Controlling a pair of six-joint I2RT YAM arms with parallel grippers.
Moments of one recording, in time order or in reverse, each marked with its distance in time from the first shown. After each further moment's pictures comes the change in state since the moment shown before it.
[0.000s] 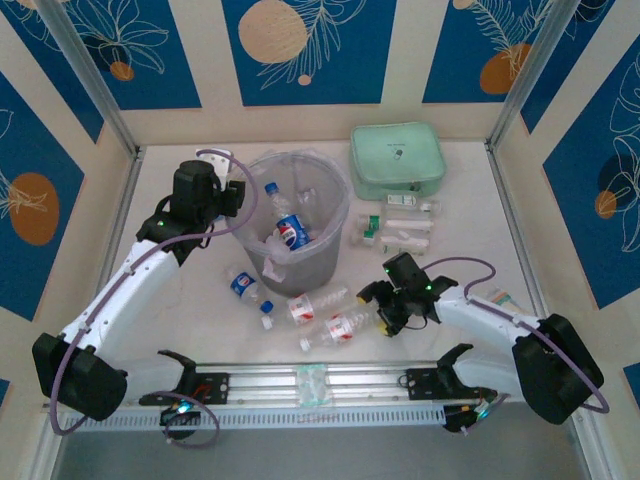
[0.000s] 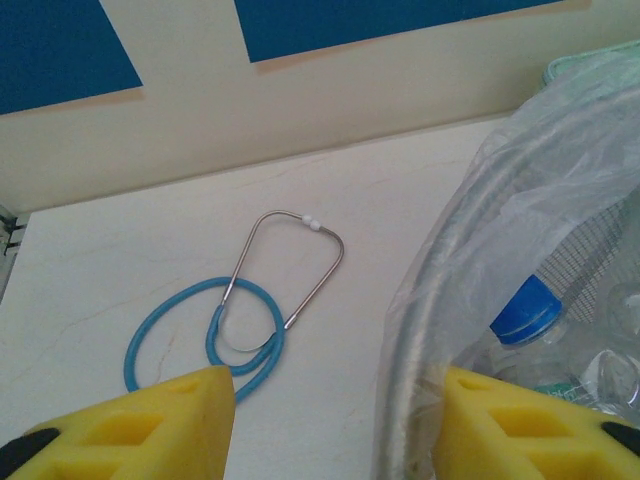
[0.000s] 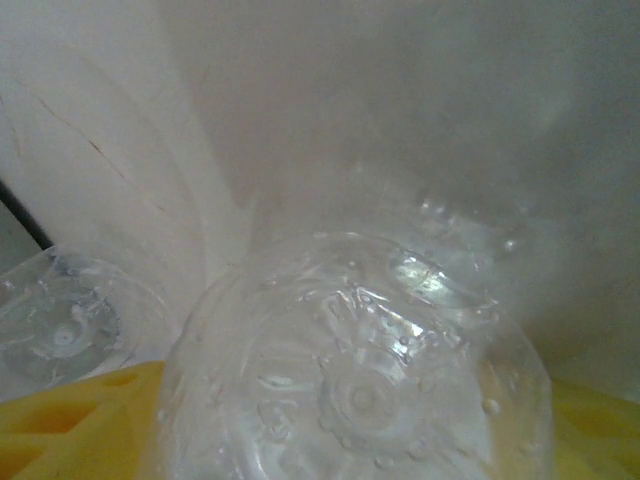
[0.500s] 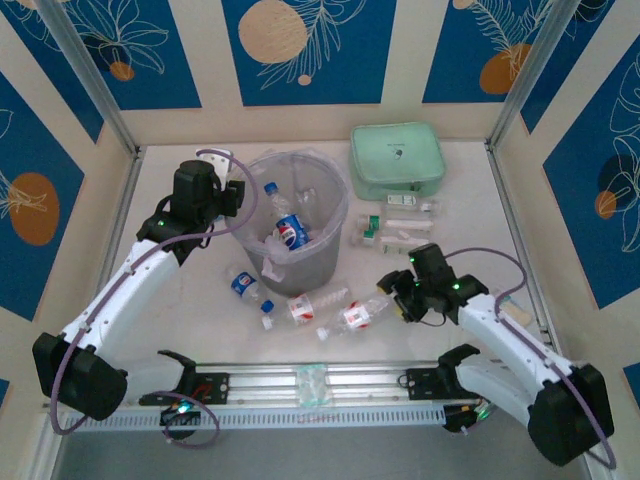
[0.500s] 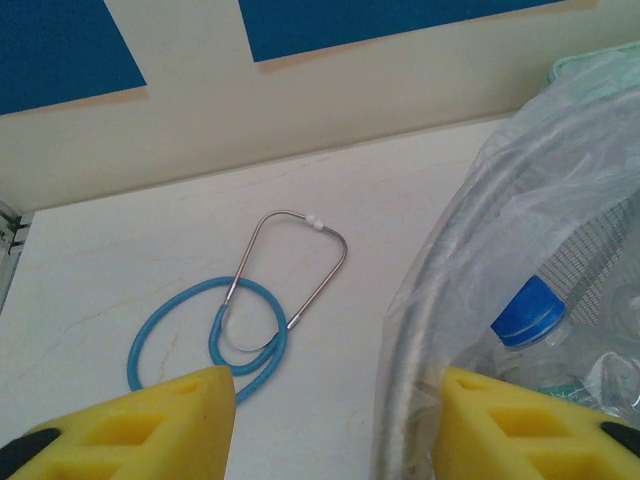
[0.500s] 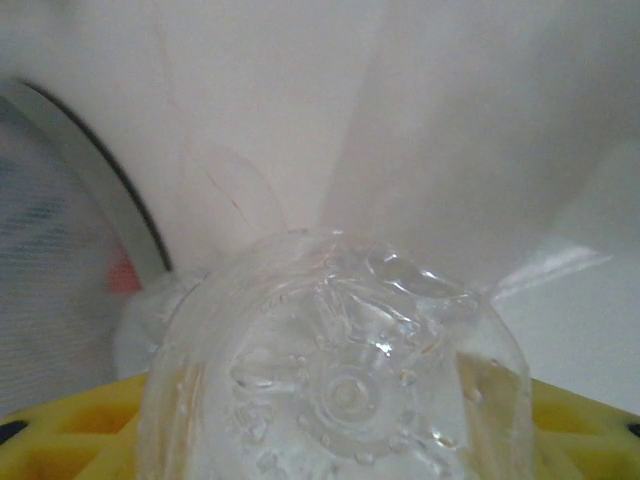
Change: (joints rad) left arm 0.000 0.002 0.000 0.001 -0.006 0.000; right arm -0.195 -0.248 0.080 -0.234 0.060 -0.201
